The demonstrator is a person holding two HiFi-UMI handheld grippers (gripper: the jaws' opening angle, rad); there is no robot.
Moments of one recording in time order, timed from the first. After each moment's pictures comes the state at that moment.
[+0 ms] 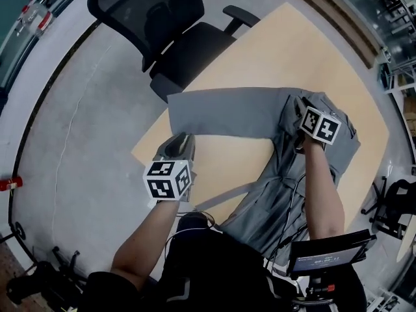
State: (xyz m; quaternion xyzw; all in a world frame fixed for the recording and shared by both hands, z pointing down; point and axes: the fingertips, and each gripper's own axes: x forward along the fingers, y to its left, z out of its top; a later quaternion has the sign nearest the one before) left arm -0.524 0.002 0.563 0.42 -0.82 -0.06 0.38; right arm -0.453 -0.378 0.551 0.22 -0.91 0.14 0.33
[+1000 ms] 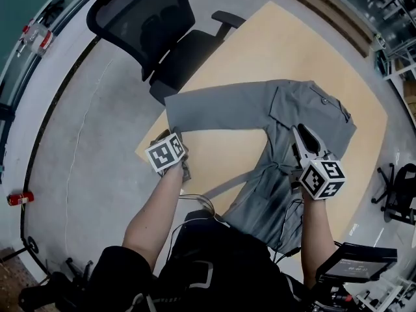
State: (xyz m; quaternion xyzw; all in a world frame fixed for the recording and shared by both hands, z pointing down) left arm -0.568 0.047 0.634 0.24 -0.85 -0.05 0.47; right arm -0.356 -0.249 0.441 0.13 -0.96 0.14 0.21
